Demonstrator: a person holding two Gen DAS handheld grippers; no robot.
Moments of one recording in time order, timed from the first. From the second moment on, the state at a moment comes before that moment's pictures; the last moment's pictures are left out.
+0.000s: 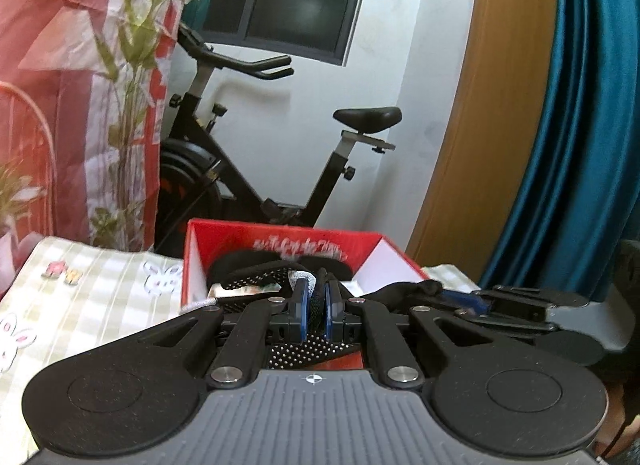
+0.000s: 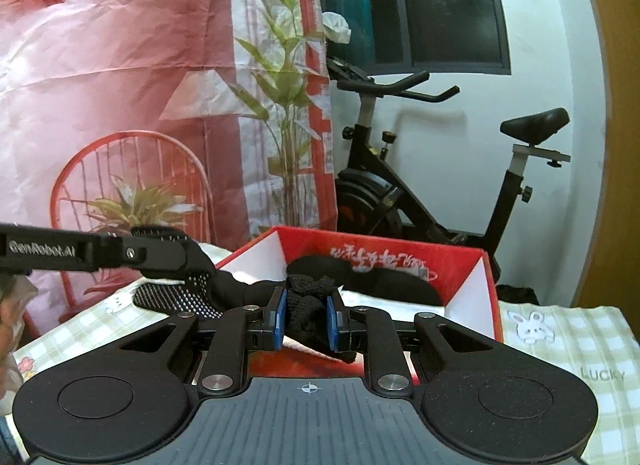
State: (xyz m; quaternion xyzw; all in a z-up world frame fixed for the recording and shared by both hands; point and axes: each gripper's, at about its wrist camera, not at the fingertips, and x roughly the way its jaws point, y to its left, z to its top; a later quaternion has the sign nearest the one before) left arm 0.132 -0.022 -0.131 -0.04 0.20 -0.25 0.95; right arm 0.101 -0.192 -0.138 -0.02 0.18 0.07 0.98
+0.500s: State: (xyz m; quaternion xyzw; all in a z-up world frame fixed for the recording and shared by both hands) left arm 0.245 -0.050 -0.144 0.00 0.25 -0.21 0.94; right arm 0.214 -0.212 -0.156 -0.01 0.24 0.02 0.97
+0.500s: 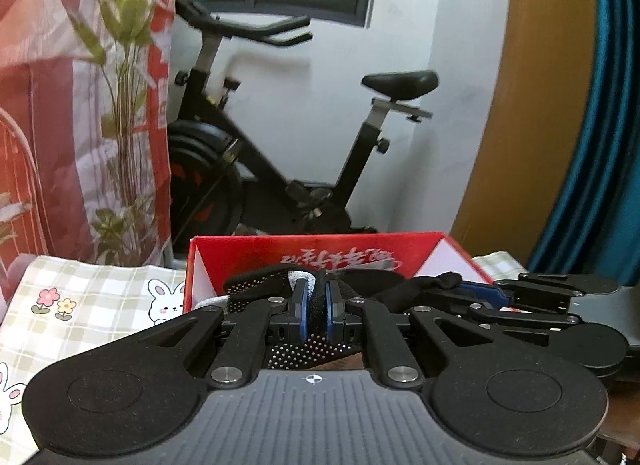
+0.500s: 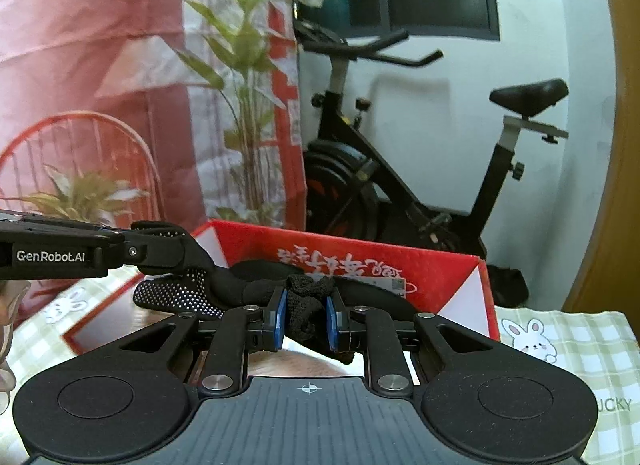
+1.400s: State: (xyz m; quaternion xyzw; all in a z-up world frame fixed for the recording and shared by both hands) left arm 0.218 -0.031 -0.139 0.03 0.28 -0.18 0.94; right arm 0.183 -0.234 -0.159 0.05 0.27 -0.04 0.96
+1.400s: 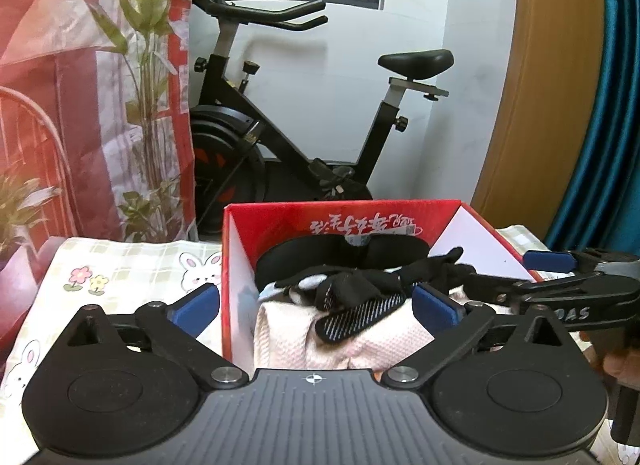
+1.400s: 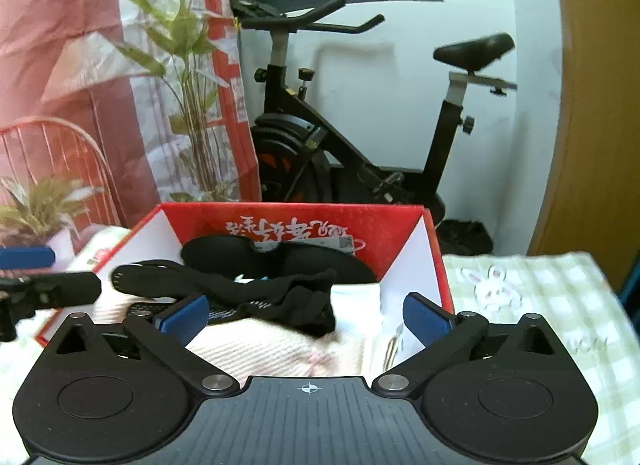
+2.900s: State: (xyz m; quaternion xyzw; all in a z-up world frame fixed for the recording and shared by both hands) left arm 0.137 0.016 -0.238 -0.02 0.34 -0.16 0.93; right arm 0.065 -0.224 -0.273 0.04 0.29 -0.05 0.95
